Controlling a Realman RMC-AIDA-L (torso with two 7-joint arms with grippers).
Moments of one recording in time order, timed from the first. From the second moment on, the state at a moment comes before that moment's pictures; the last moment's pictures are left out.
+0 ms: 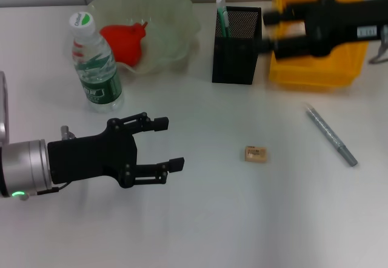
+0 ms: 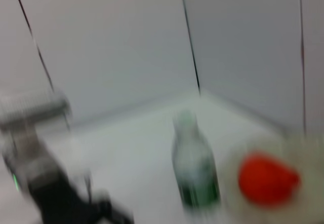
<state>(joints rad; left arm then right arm) -0.47 -2.06 0.78 0.42 1.88 1.61 -0.97 0.60 1.96 -1.00 -0.99 -1.81 -1.56 1.80</state>
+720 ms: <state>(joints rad) -0.46 -2.06 0.77 0.42 1.88 1.61 -0.99 0.83 2.07 -1.18 -0.98 -2.46 -1.62 1.99</state>
